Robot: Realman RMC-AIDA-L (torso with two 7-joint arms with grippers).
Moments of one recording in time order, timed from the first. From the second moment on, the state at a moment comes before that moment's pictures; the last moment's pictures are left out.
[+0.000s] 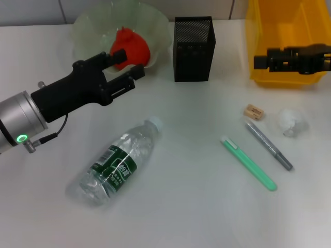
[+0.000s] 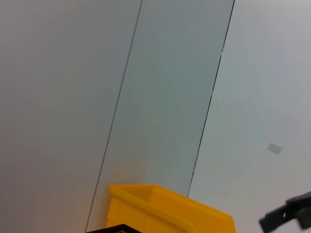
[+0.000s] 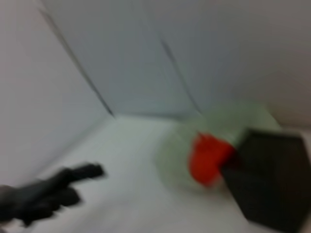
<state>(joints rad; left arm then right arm) -0.44 -2.07 1.06 0.45 1.28 1.40 -1.11 0.53 2.04 -0.71 -1.06 -2.04 -1.62 2.08</state>
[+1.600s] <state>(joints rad) -0.48 -2.07 1.06 0.44 1.28 1.30 -1.13 0.82 2.07 -0.90 -0.96 -2.91 -1.50 2.80</state>
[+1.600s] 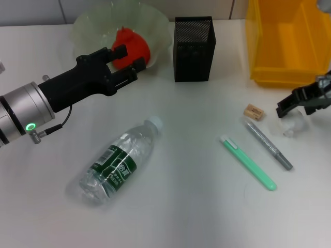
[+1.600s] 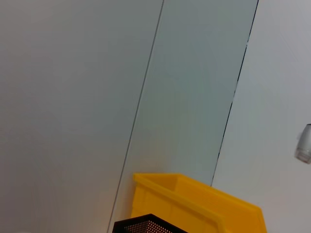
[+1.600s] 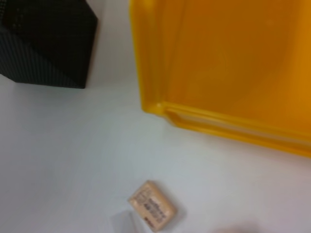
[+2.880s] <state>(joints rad) -0.49 -2.07 1.06 0.43 1.28 1.31 -1.13 0.71 2.05 -0.90 -1.27 -2.67 -1.53 2.74</state>
